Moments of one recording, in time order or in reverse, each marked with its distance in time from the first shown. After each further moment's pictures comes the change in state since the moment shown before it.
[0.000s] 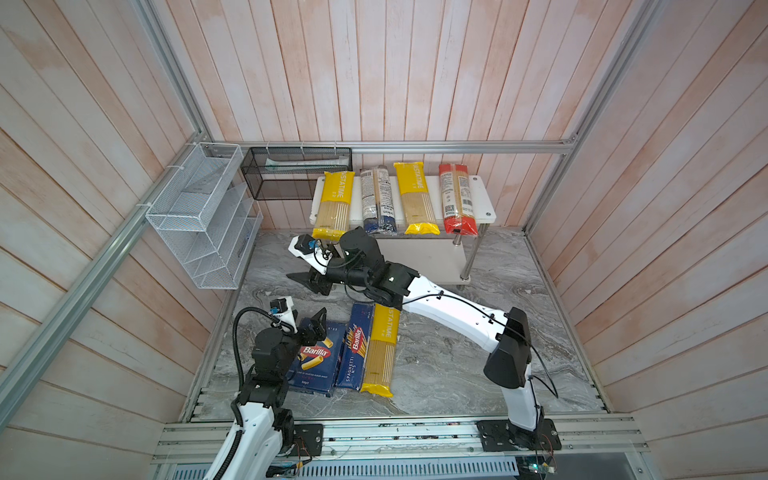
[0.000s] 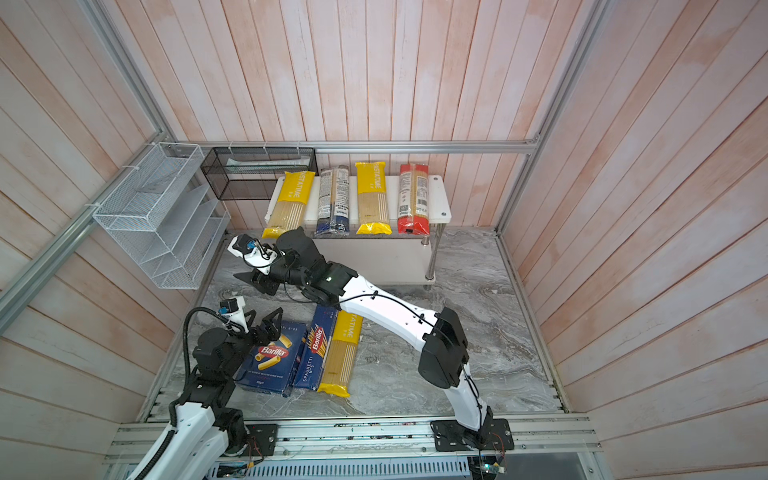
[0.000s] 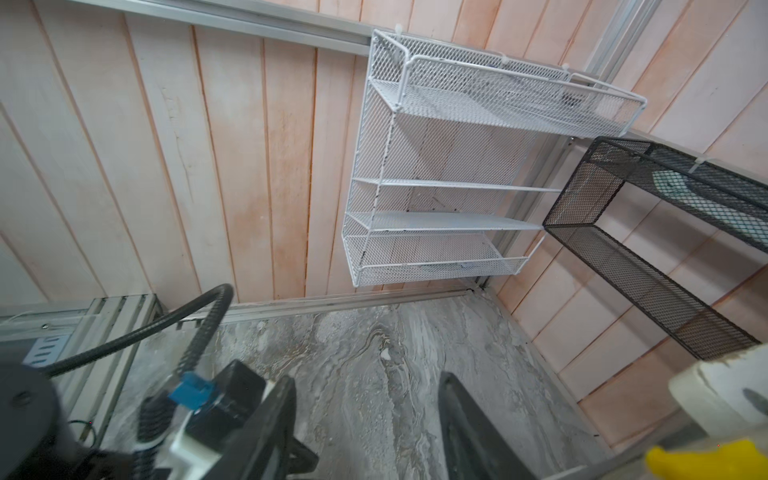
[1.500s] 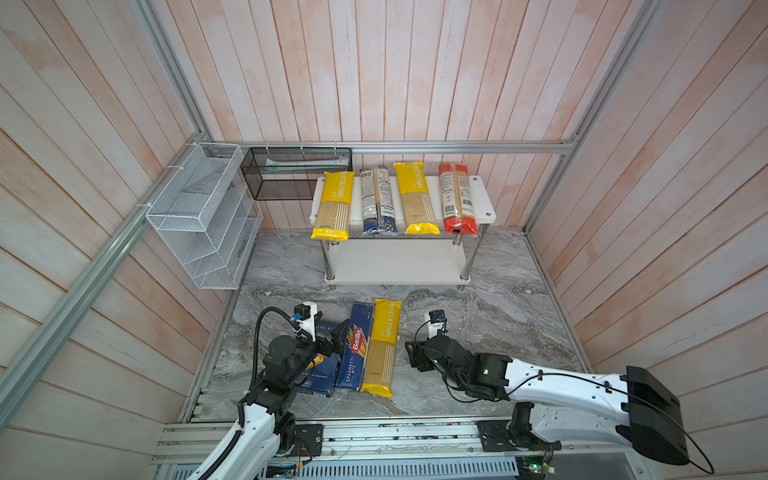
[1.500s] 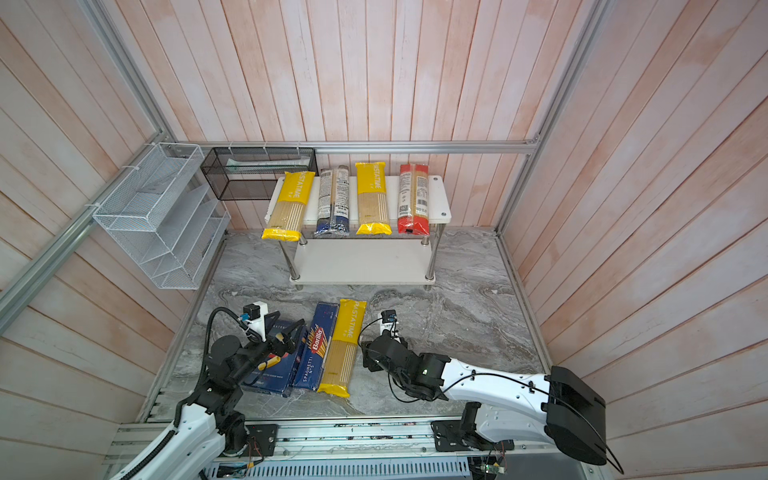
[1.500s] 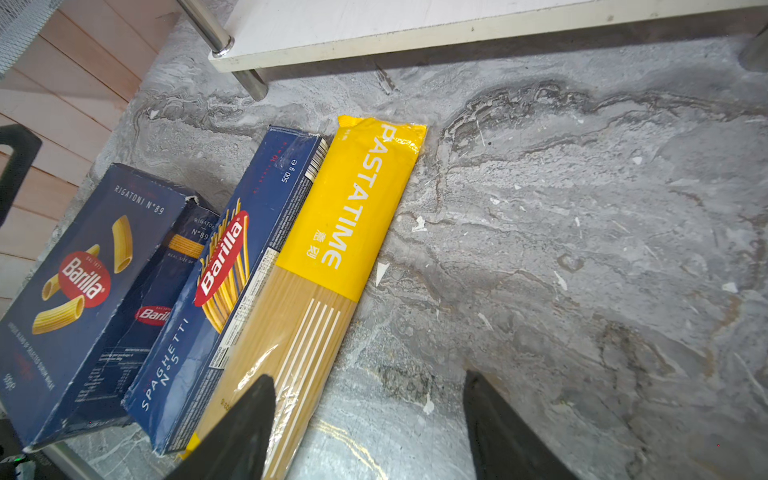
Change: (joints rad) left arm -0.229 0.029 -0.061 0.145 0.034 0.053; right arm 0.055 -0.825 -1.373 -0.016 0.672 1.028
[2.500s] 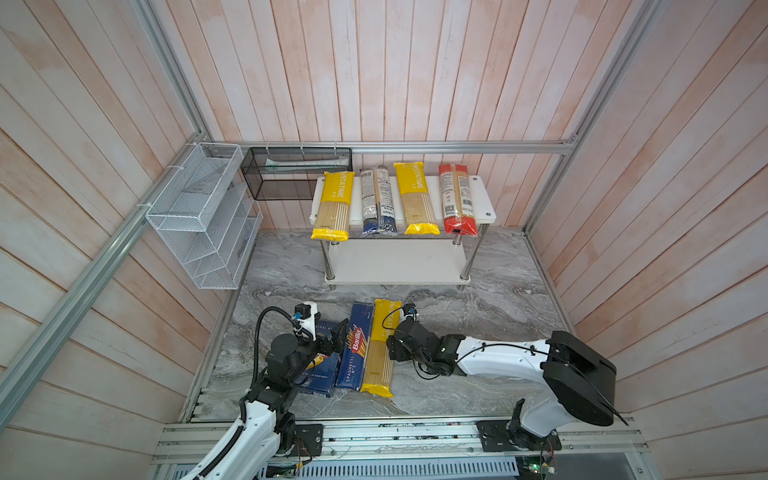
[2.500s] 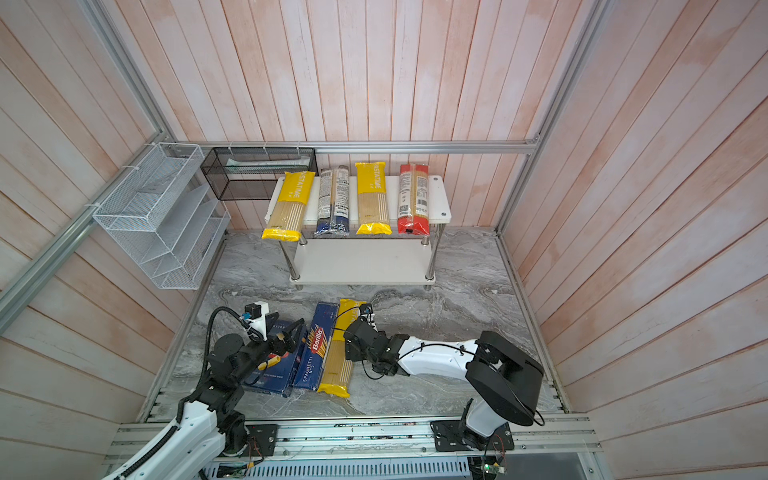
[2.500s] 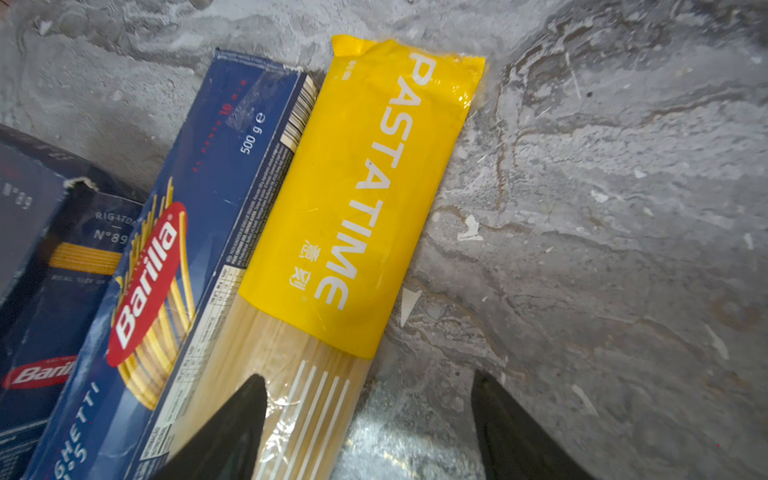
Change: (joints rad) left arm 0.000 0.017 0.000 0.000 -0.040 -0.001; right arm -0.079 0.425 0.217 0.038 -0.140 -0.040
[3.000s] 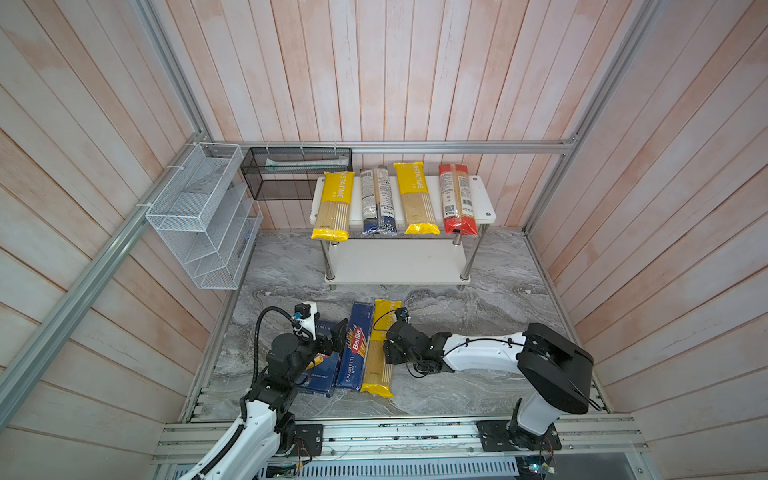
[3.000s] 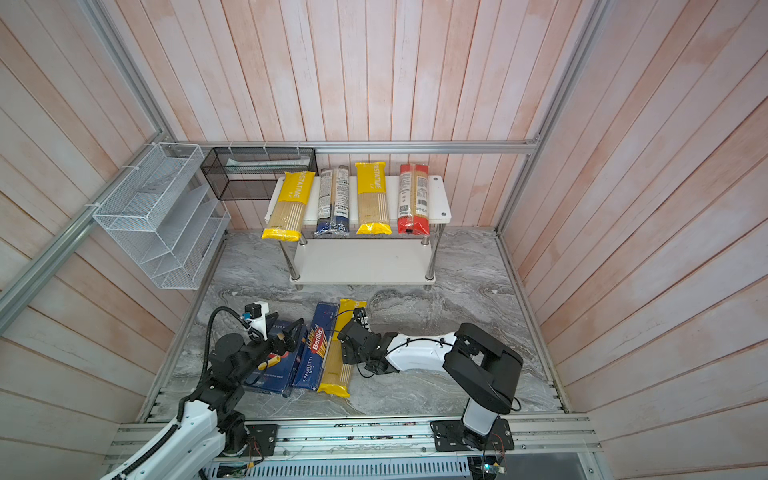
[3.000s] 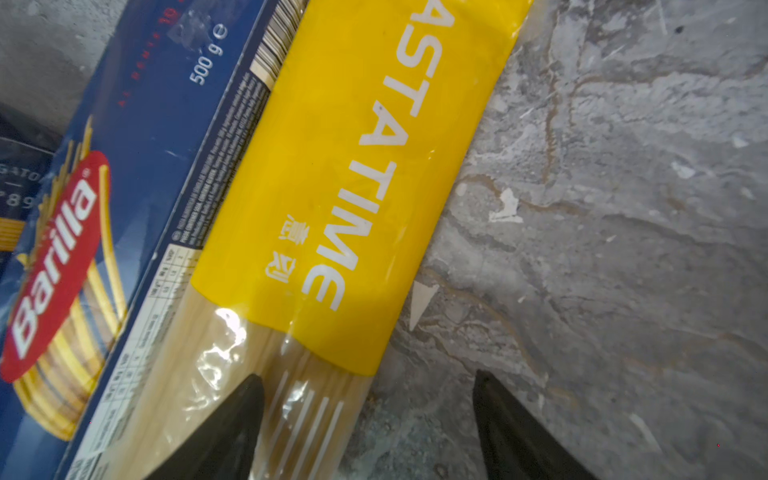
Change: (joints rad) left arm 0.000 0.016 0.000 0.000 -0.015 0.000; right arm 0.001 0.104 0.048 -0.026 -0.026 -0.034
